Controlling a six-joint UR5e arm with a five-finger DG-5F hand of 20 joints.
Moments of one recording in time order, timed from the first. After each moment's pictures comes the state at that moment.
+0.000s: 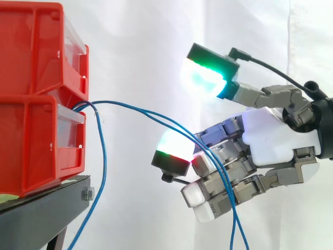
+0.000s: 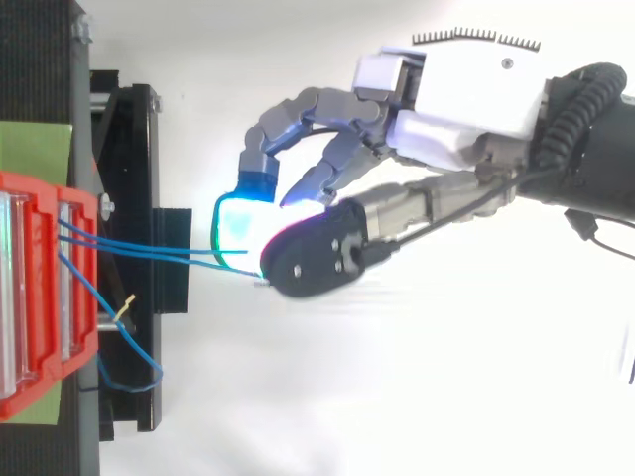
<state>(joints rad) 0.15 -2.26 -1.15 -3.01 -1.27 0.04</state>
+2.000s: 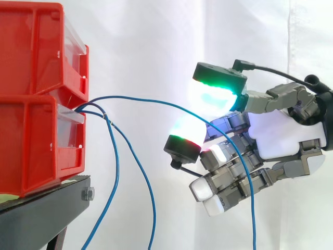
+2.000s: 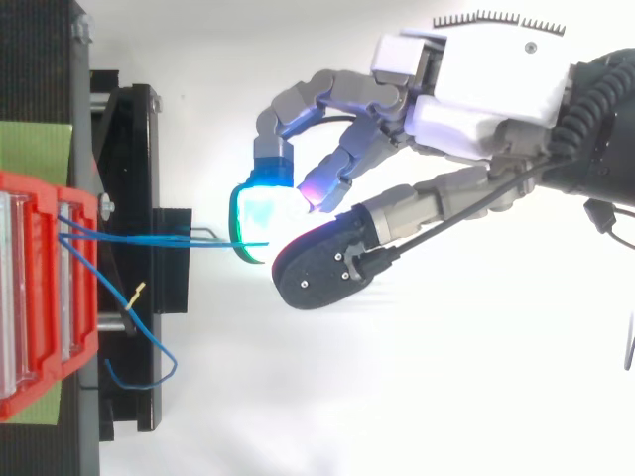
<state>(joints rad) 0.15 -2.24 -1.15 -3.06 -1.27 0.03</state>
